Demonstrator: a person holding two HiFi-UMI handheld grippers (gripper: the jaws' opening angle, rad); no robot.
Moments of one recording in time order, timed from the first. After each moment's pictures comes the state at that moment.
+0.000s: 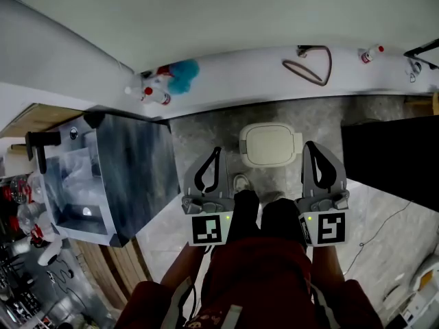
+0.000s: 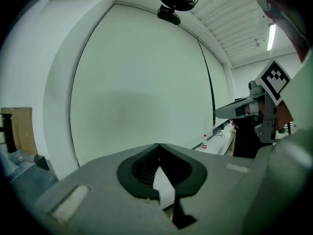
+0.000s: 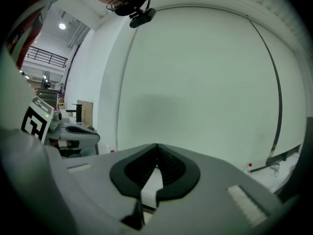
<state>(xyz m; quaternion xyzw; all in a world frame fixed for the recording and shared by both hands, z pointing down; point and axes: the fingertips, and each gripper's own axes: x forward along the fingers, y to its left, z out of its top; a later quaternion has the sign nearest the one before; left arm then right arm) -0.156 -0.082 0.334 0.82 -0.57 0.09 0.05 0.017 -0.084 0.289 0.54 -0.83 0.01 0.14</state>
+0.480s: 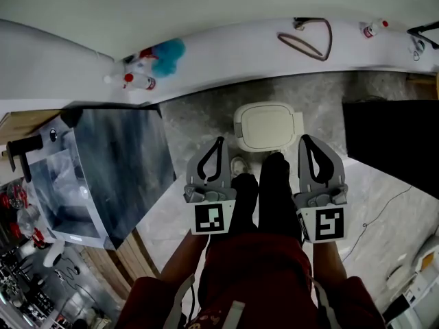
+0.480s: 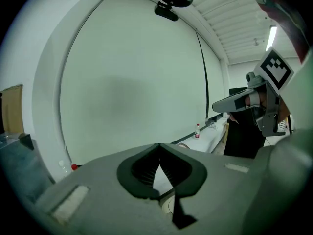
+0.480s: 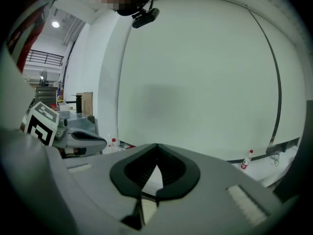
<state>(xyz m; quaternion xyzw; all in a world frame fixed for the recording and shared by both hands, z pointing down) -0.129 -0.084 0.419 0.83 -0.53 0.12 0.08 0.021 -0.080 0.357 0.54 -0.82 0.06 0.16</state>
